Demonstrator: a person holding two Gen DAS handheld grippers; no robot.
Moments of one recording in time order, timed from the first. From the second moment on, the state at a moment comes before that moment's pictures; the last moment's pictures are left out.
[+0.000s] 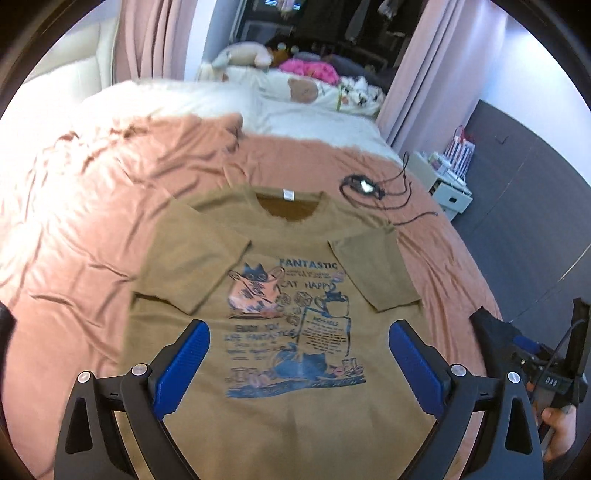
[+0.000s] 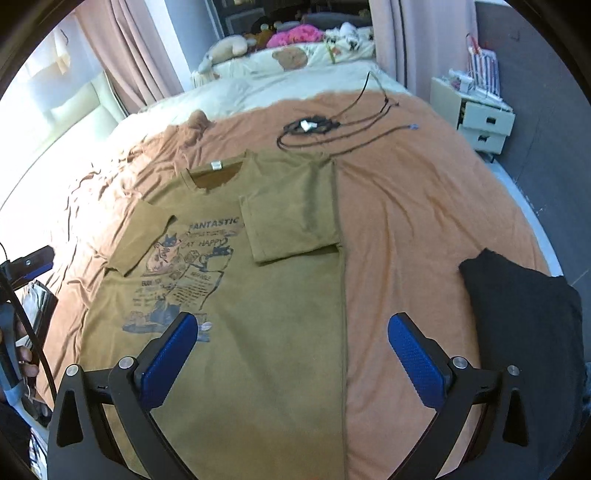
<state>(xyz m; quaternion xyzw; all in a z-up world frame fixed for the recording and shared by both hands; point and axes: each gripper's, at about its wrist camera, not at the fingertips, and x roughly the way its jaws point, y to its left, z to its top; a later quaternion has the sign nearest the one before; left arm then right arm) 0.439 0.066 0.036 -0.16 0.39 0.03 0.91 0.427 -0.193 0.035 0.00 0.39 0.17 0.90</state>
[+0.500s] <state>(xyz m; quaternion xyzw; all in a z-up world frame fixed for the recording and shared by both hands) 0.327 0.105 0.071 -0.18 0.34 0.04 0.92 0.312 -0.203 0.055 0.01 0.34 0.18 0.93</state>
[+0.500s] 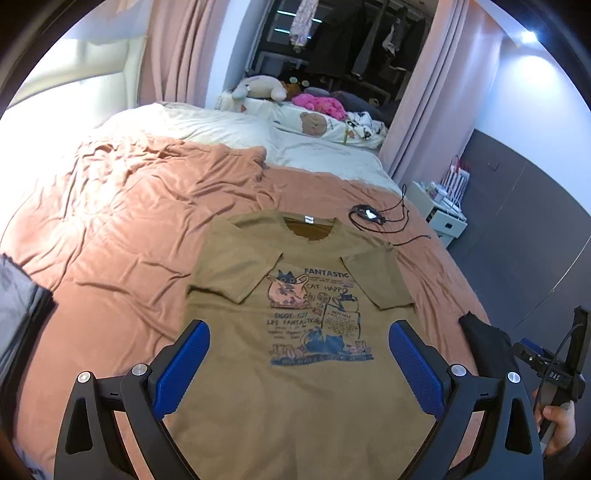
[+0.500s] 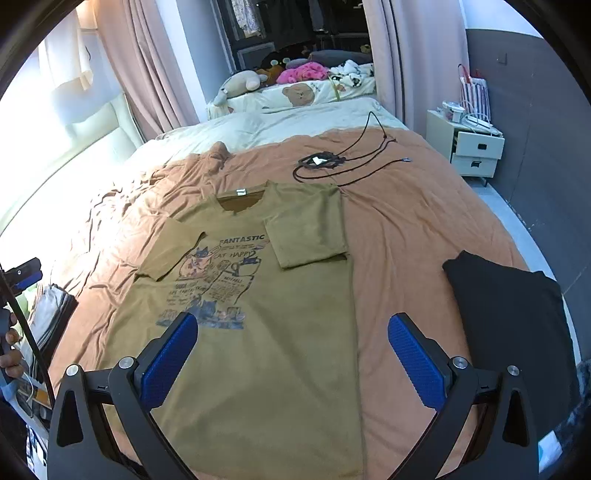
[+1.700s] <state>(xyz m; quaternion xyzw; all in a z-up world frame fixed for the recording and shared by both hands) 0.142 0.202 -0.023 -0.23 0.35 0.07 0.91 0.200 -0.231 0.001 0.03 0.30 0.18 0.94</state>
